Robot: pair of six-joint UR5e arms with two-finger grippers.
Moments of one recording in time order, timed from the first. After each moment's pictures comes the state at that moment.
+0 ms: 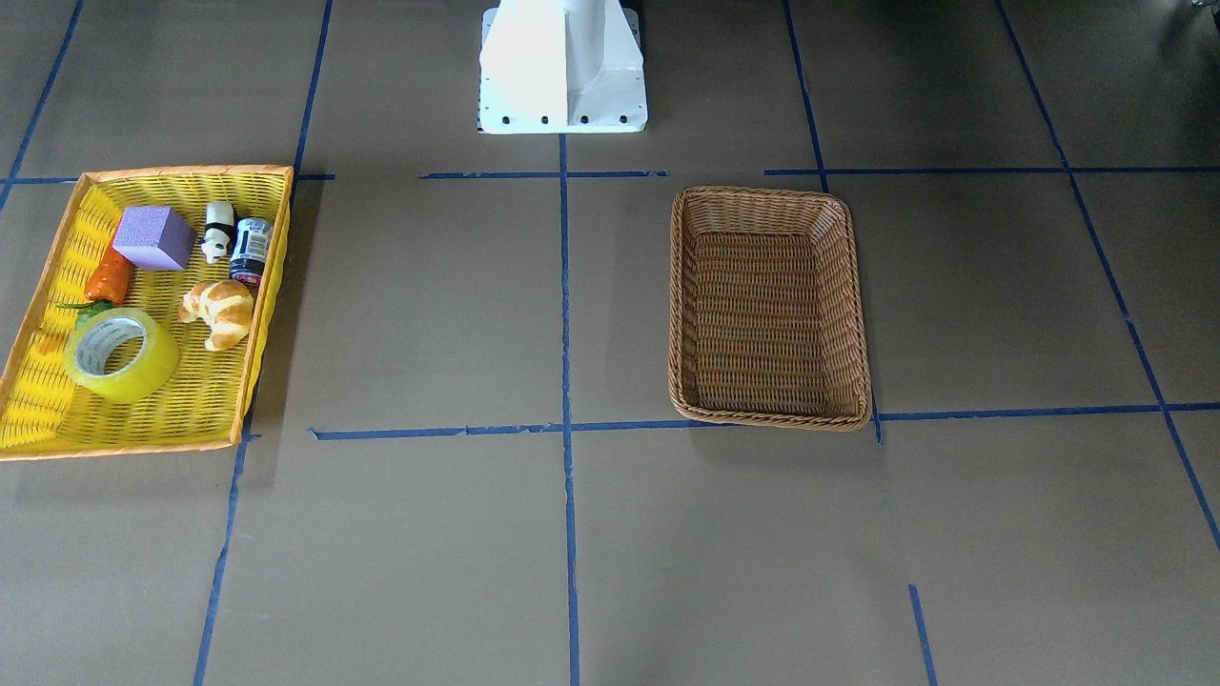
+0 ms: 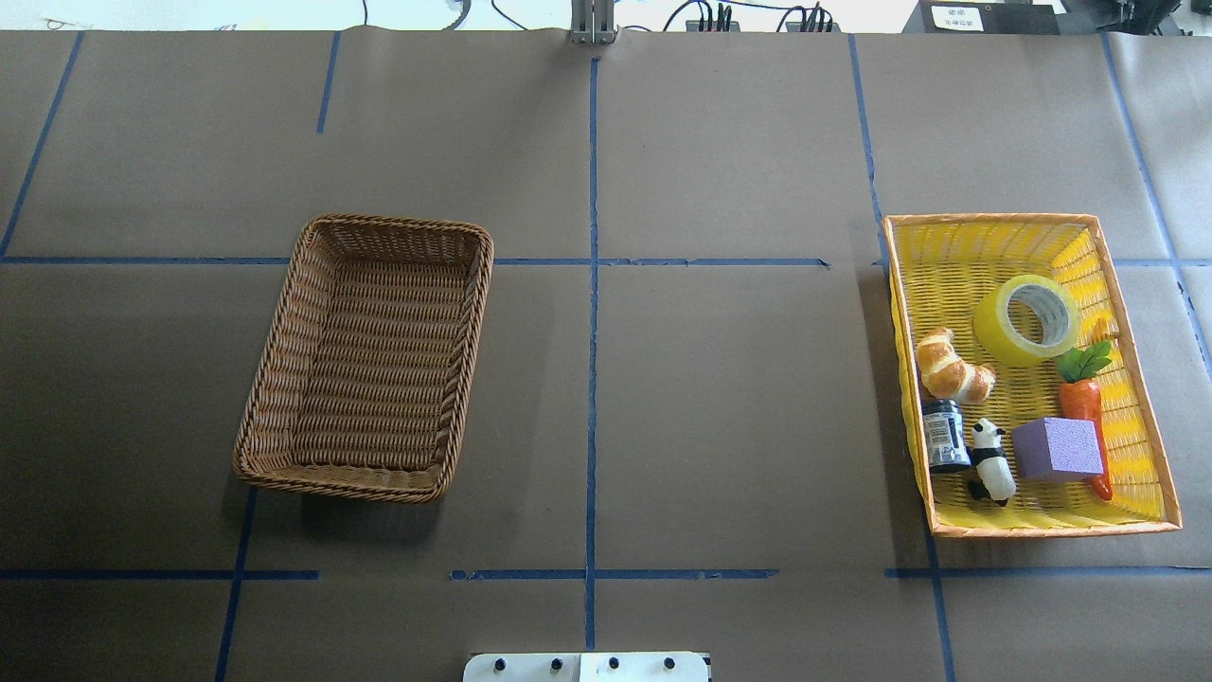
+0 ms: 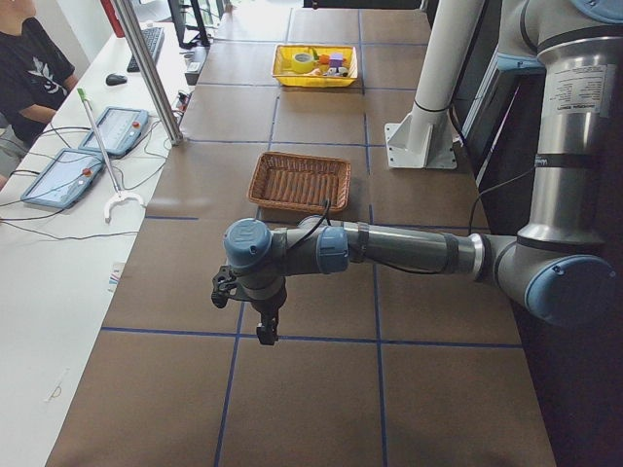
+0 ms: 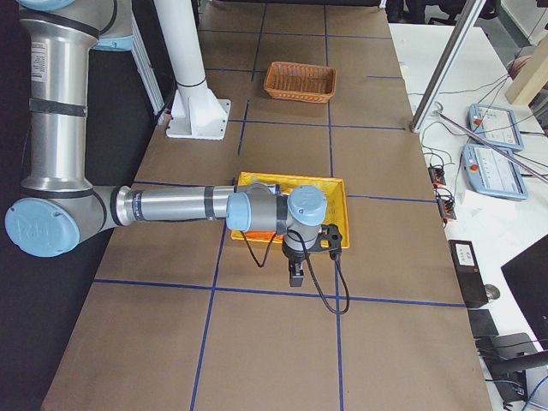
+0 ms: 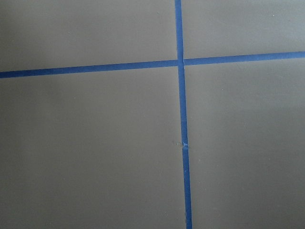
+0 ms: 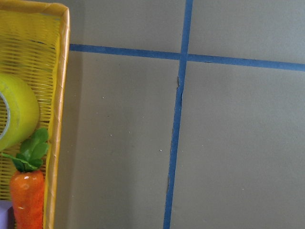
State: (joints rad) left arm -1.59 -1.57 -1.67 -1.38 -2.34 0.15; right arm 1.51 -1.67 1.75 -1.65 2.36 -0.05
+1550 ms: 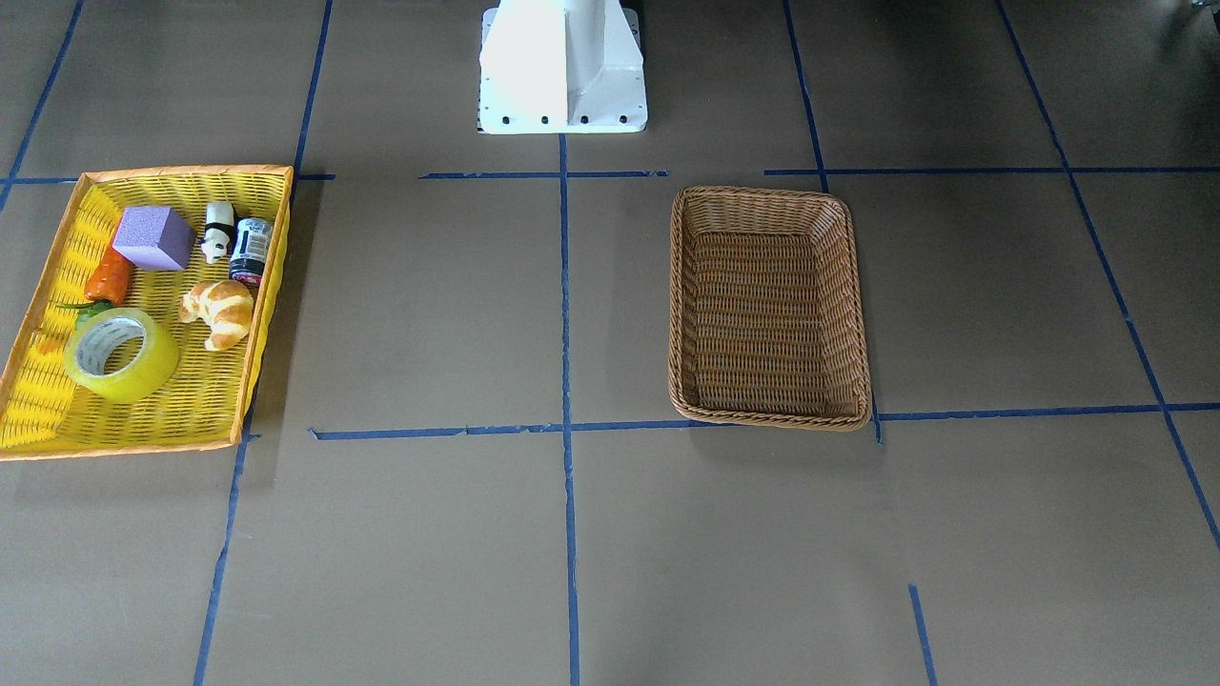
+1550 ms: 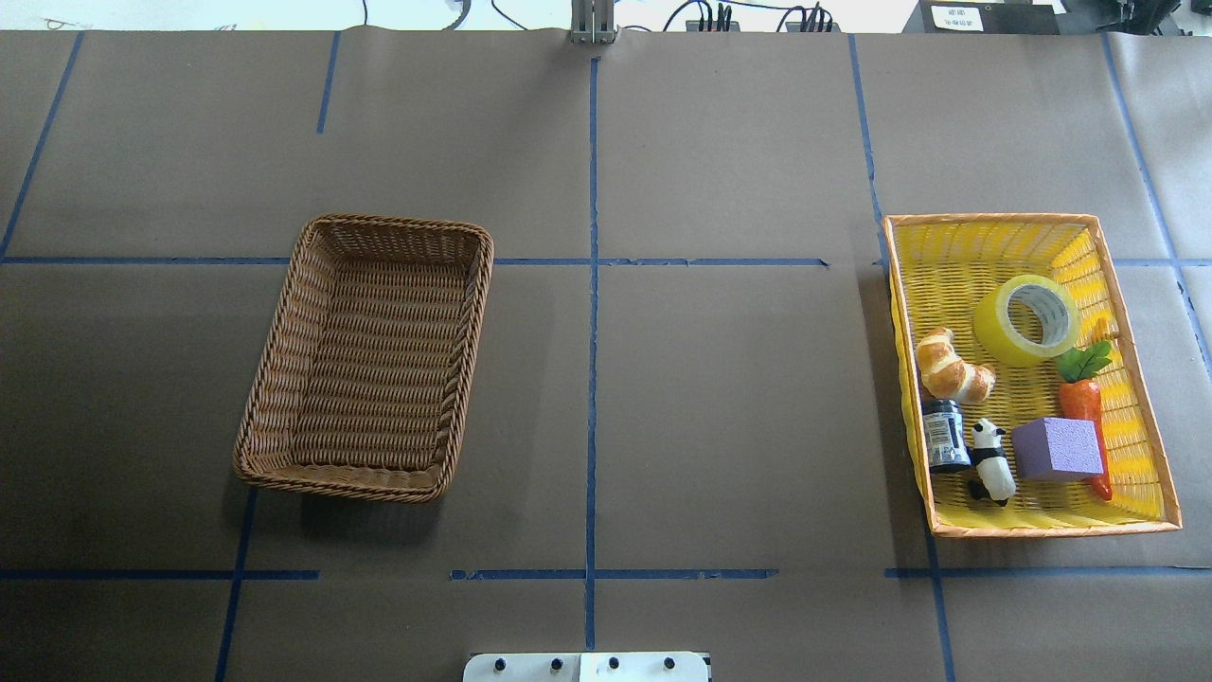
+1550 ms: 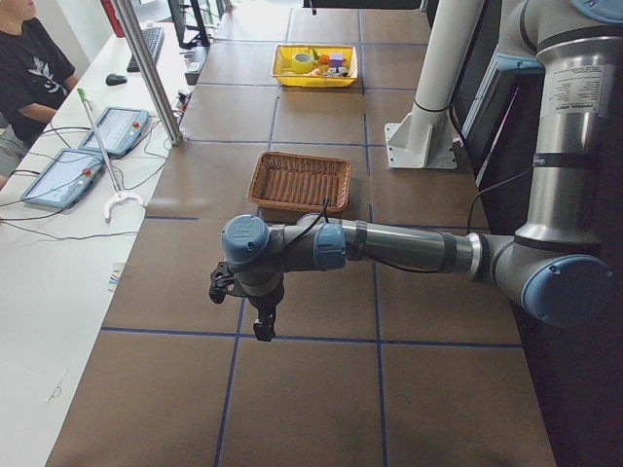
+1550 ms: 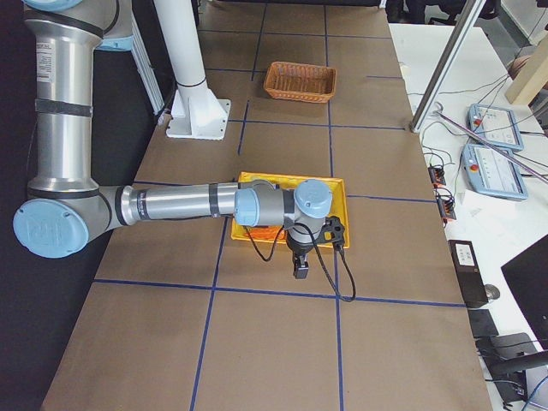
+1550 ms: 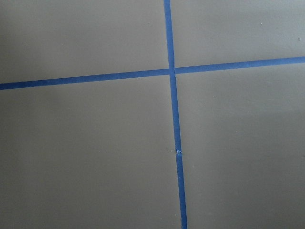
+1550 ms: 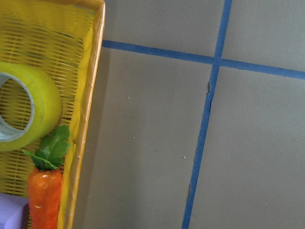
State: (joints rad) left arm -1.58 -1.58 -1.68 -1.38 -2.34 0.16; right arm 1.44 -1.65 1.76 -1.65 2.36 -0.05
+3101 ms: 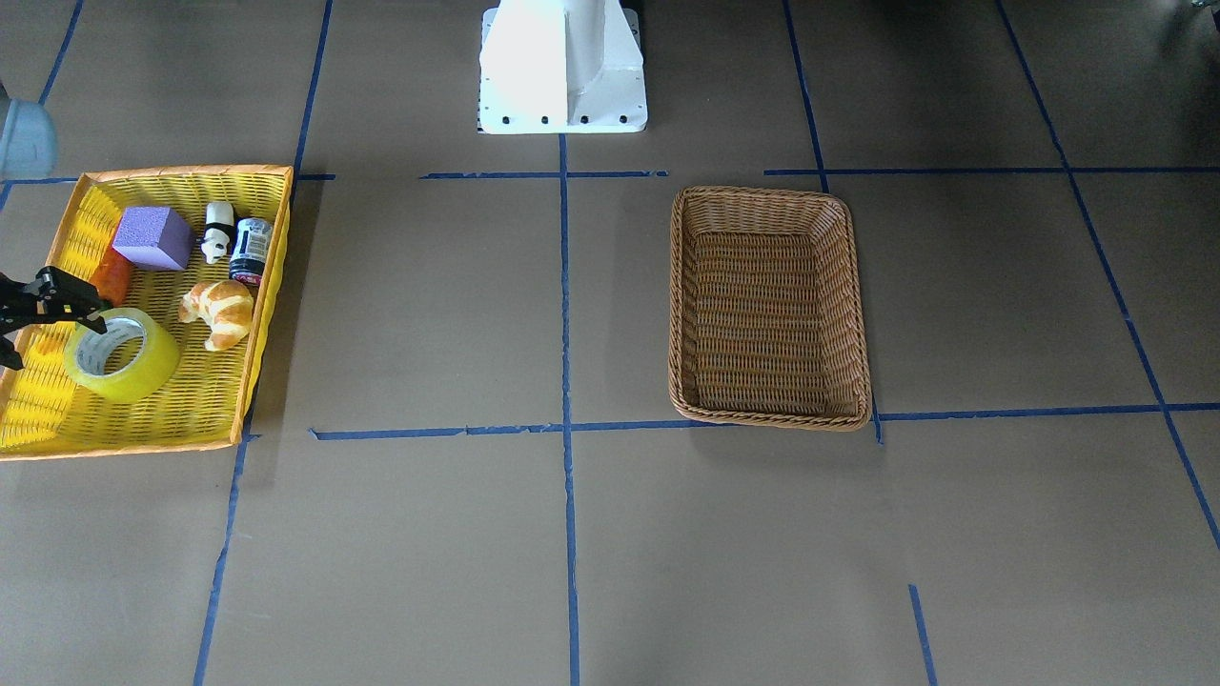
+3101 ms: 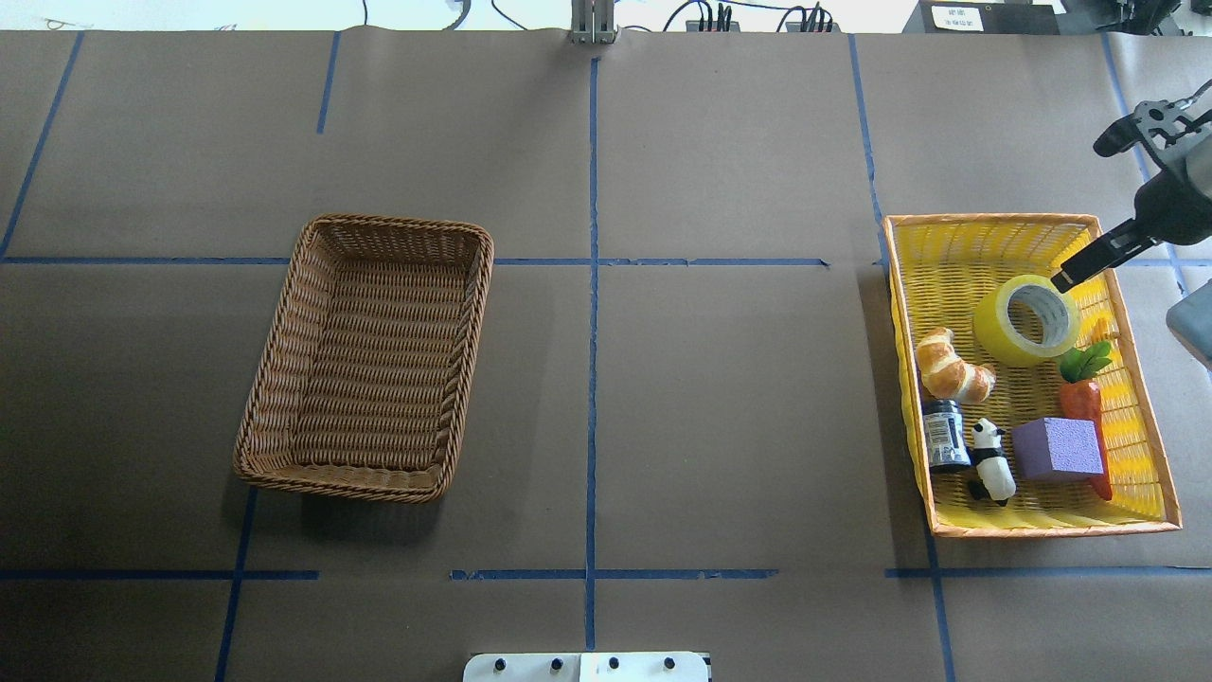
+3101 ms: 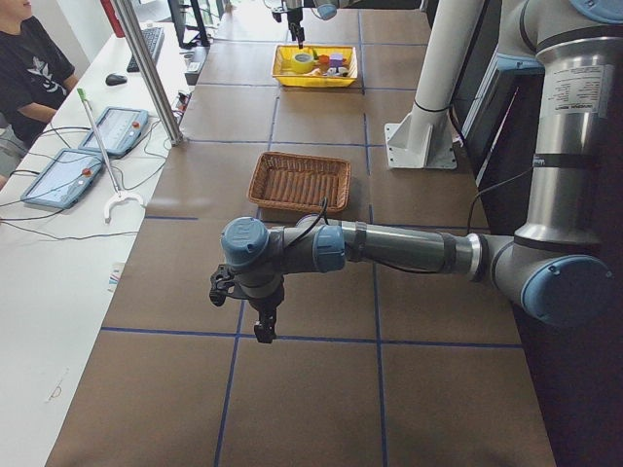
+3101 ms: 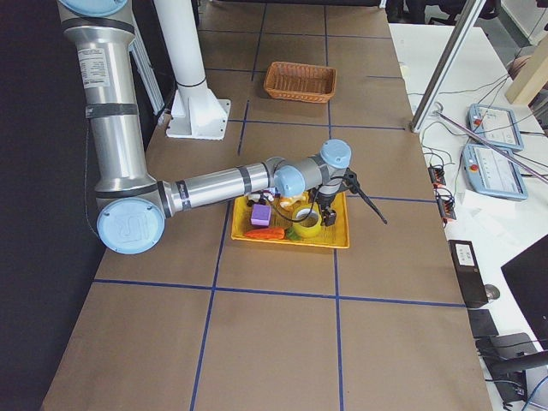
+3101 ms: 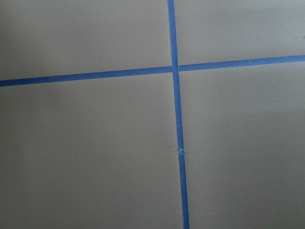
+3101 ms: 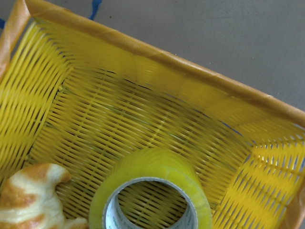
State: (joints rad) left arm -1.58 -1.58 -1.67 -1.37 -2.34 0.15; right arm 1.11 -1.45 1.67 -1.41 2.29 0.17
